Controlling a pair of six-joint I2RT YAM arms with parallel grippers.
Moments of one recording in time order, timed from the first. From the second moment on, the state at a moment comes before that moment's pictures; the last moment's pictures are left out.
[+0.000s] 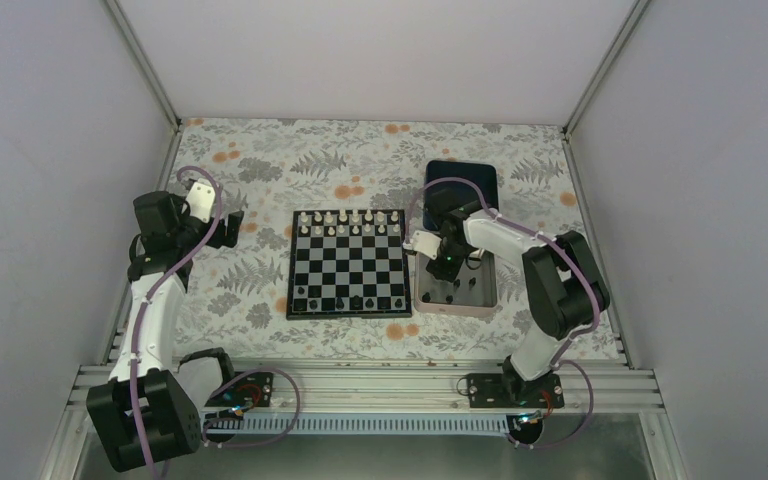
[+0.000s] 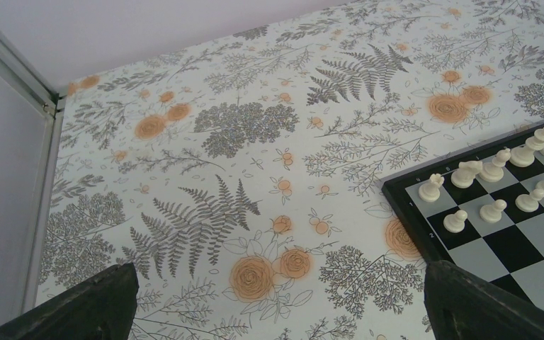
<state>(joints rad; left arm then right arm) 0.26 0.99 0.68 -0.26 0.40 0.35 0.48 1.71 1.05 -0.82 -0.07 -0.65</state>
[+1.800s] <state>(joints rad) 0.26 0.99 0.68 -0.26 0.40 0.35 1.03 2.25 1.96 -1.18 -0.11 -0.69</state>
